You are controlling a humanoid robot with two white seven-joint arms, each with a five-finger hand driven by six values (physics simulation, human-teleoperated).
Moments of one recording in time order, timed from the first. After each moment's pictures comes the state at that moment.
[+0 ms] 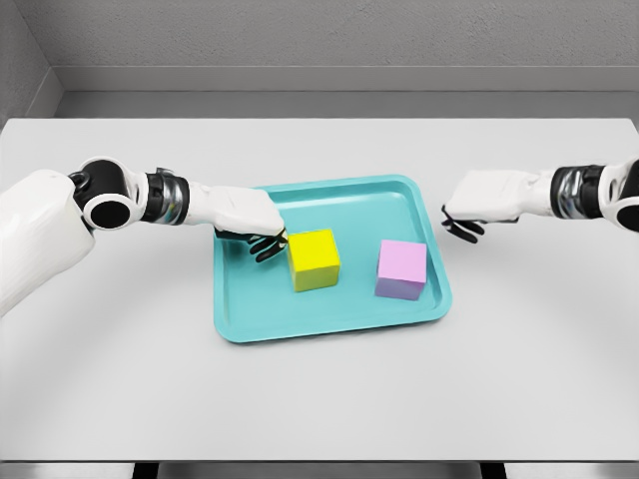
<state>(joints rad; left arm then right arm) -0.91 0.53 -1.01 -1.23 -0.40 -0.61 -0.61 -0.83 -0.79 0.85 -1.37 0.51 -0.61 0.61</state>
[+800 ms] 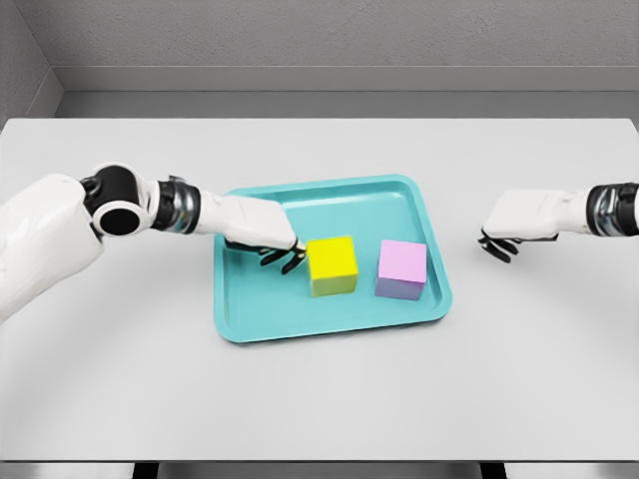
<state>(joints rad) -0.92 0.53 -1.06 -1.28 -0.38 -0.61 -0.61 -0.81 -0.91 0.90 -1.39 0.50 -0.61 0.61</state>
